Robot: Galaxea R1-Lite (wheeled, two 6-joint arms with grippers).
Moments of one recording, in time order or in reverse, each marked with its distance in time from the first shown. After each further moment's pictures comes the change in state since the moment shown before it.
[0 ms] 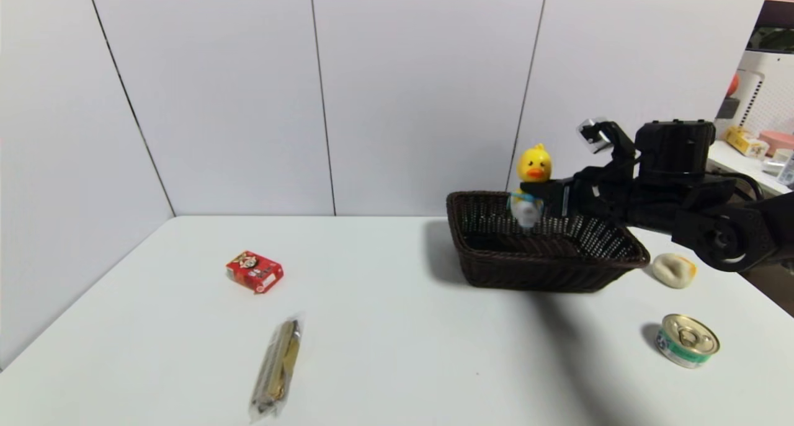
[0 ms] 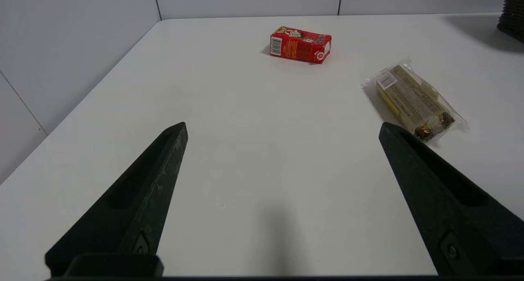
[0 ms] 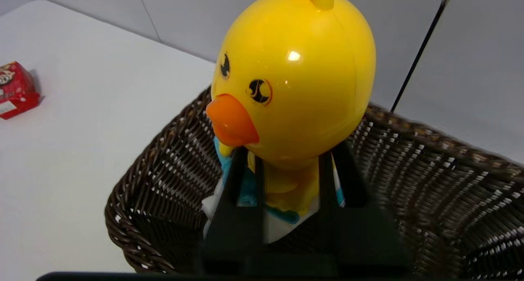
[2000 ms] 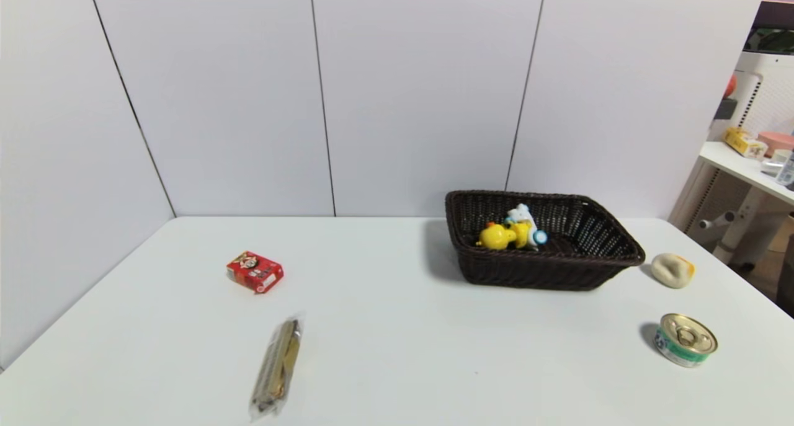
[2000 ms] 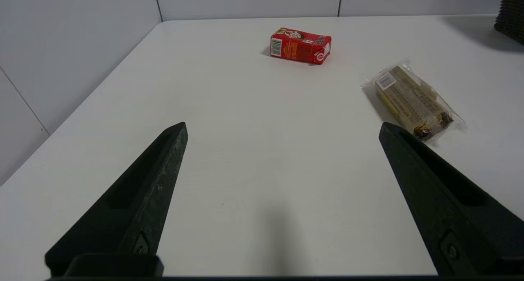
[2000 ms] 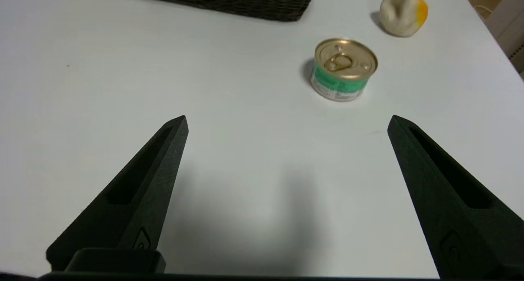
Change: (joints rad) left arm 0.000 0.000 0.000 0.000 0.000 0.000; right arm -0.098 -1.545 0.931 0.606 -0.351 -0.074
